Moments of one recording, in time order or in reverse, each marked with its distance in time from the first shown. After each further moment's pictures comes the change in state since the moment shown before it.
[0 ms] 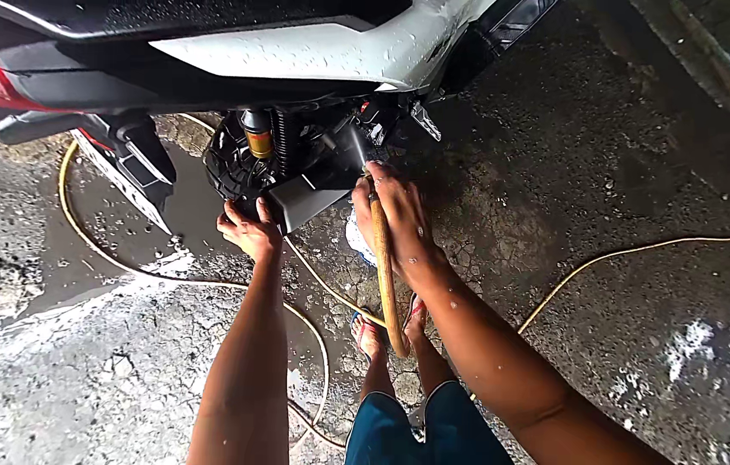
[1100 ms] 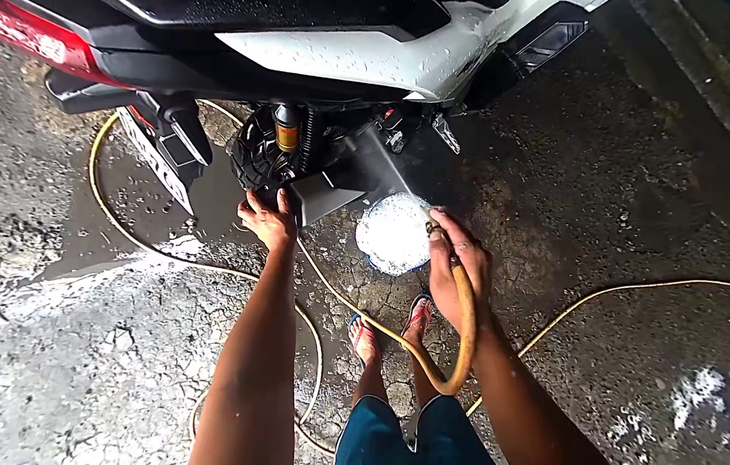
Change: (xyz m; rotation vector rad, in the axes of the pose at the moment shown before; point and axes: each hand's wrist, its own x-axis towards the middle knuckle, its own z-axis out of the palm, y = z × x) left_hand -0.001 0.001 -0.002 -0.022 -0.022 -0.008; right_hand -0.075 0.055 -0.017 0.175 0.155 0.037
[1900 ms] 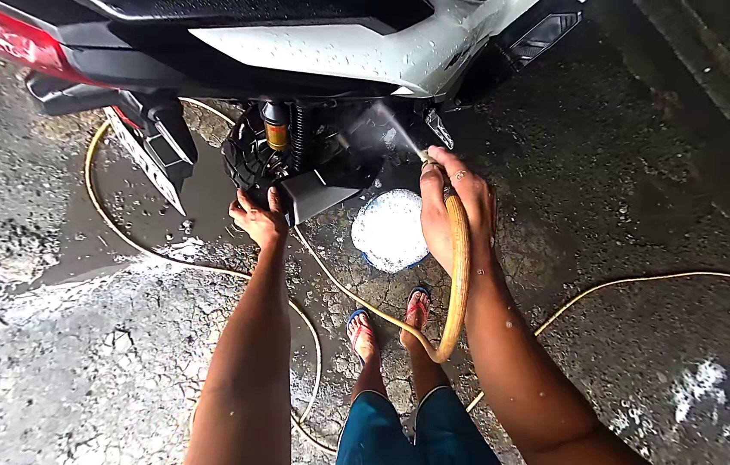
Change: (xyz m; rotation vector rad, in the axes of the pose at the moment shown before) left_hand 0.000 0.002 -0.002 -0.001 -0.012 -0.016; right_hand 0.067 -0.034 -0.020 -0.054 -0.033 0.043
